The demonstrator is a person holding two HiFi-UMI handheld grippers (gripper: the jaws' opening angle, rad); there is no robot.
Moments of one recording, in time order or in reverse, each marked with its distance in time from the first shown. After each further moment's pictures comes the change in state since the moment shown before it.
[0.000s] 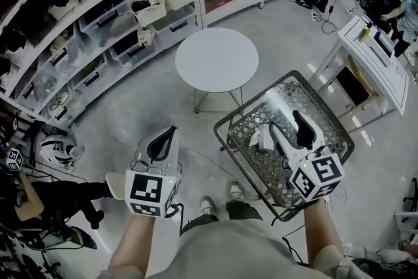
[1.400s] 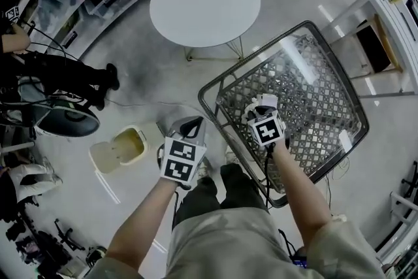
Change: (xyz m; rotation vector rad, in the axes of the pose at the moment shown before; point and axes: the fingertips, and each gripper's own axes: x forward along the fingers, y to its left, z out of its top) left arm 0.181 -0.116 -0.227 -0.132 0.535 -0.228; right arm 0.120 -0.084 -0.413 -0.031 0.952 0.084
